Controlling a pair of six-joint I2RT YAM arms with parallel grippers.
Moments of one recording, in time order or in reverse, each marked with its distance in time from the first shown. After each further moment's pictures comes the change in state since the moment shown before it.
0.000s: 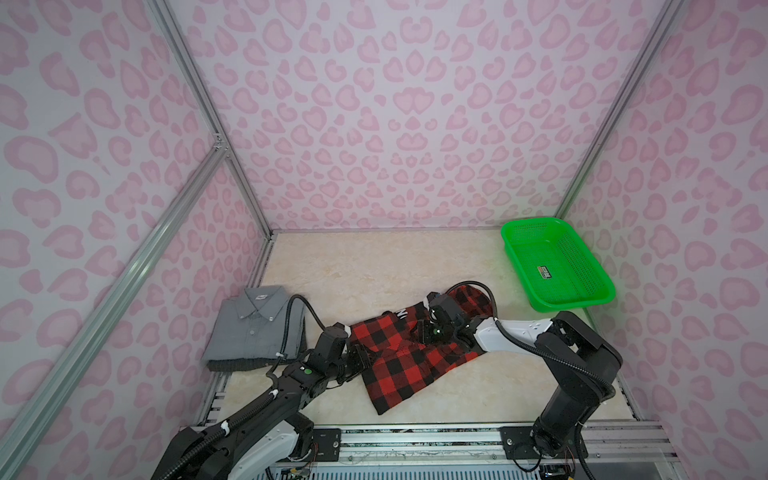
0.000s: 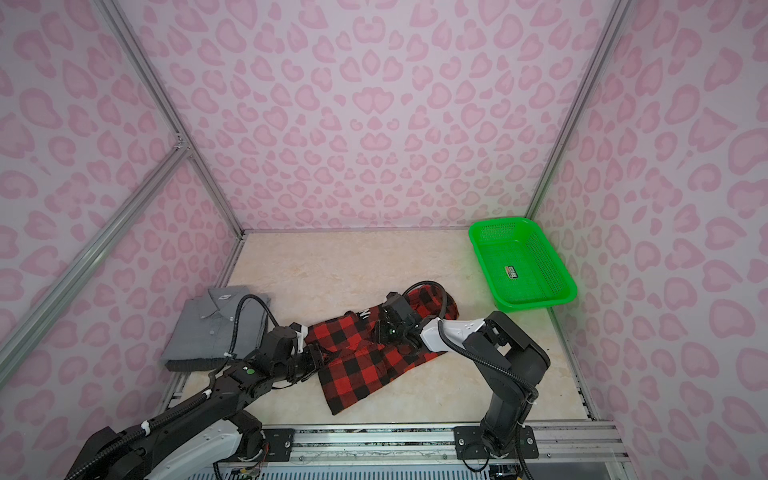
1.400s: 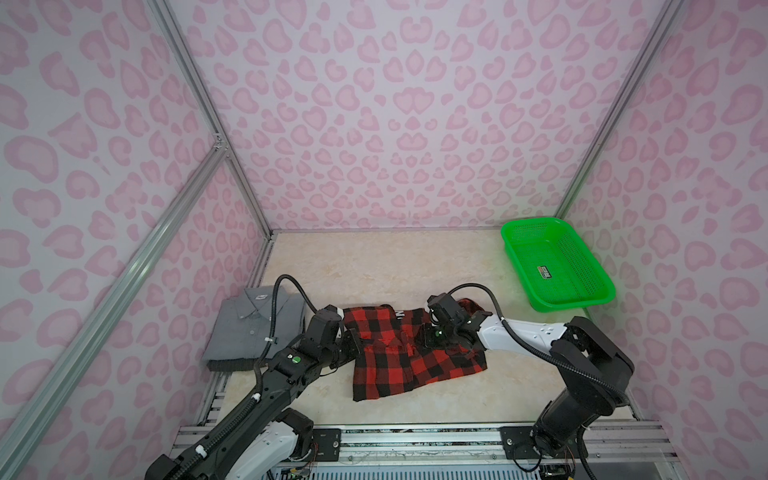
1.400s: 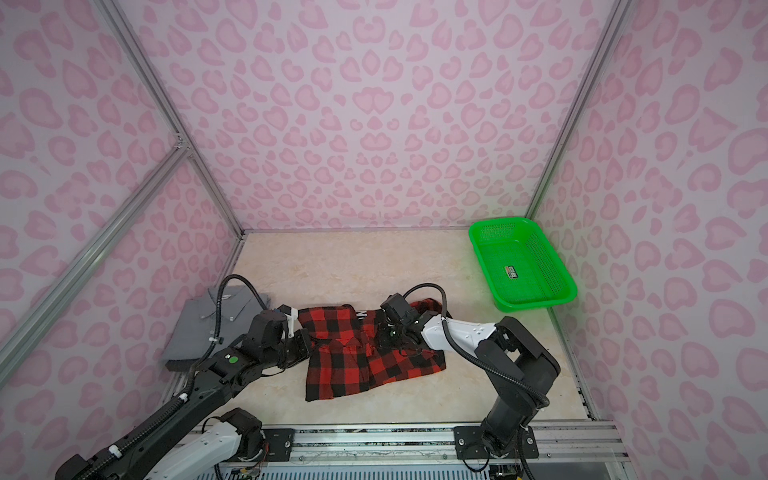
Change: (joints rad) left arm 0.042 -0.064 0.258 -0.317 -0.071 0.101; right arm 0.037 -0.051 0.078 -0.246 -0.046 0.012
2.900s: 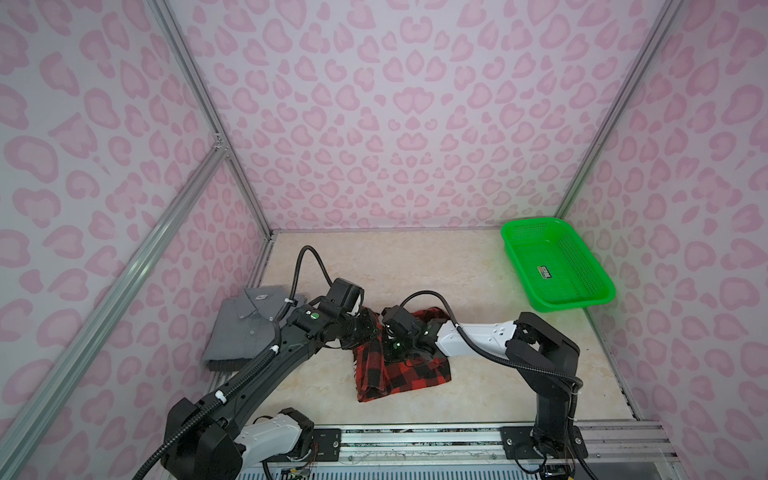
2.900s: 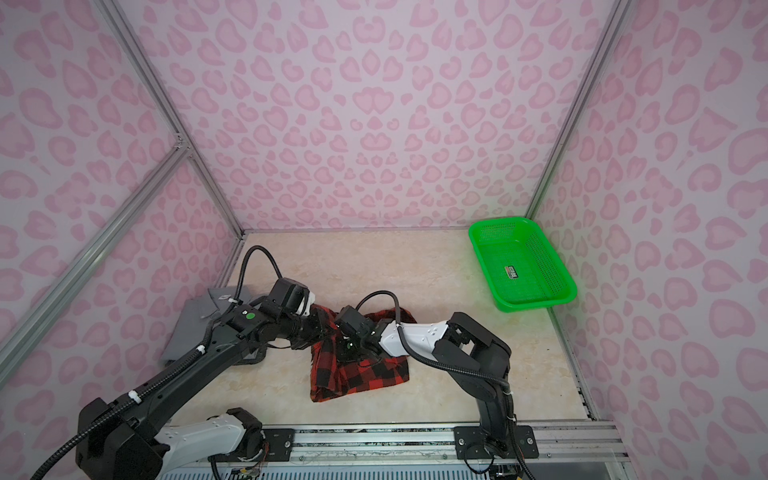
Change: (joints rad) left arm -0.056 0.309 0.379 -0.260 0.078 -0.011; right arm 0.211 0.175 0.206 0.056 -0.044 0.106
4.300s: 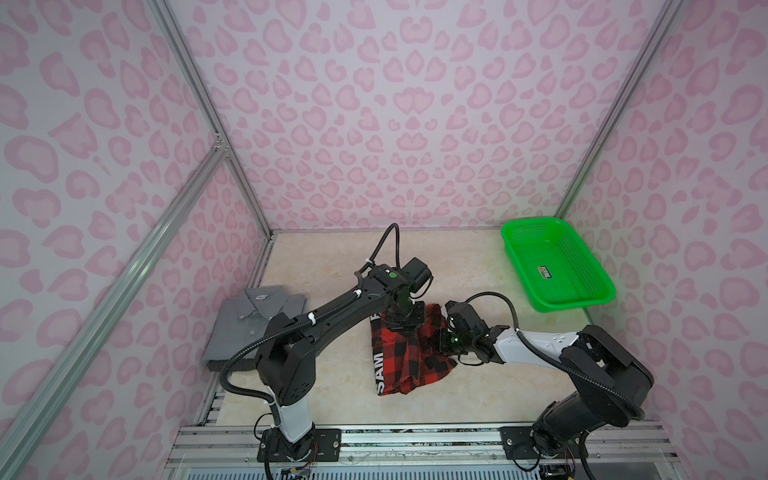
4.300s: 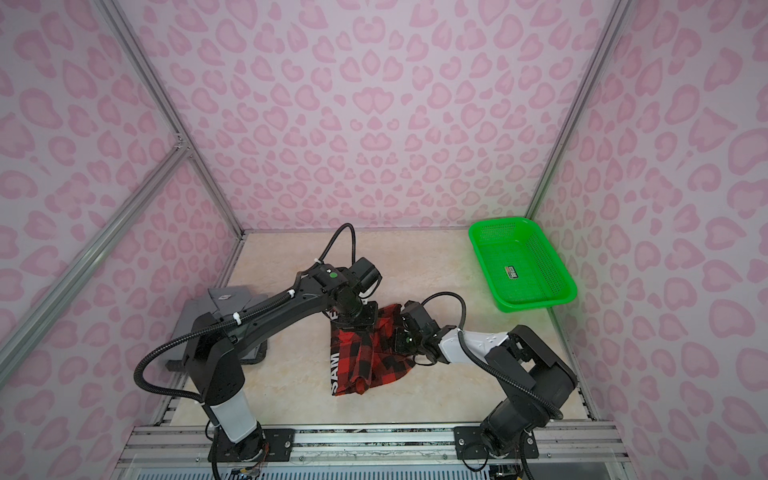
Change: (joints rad) left arm -0.268 0.633 0.648 -0.341 -0.112 0.163; right arm -0.320 -0.304 -0.463 0.136 0.081 -0.095
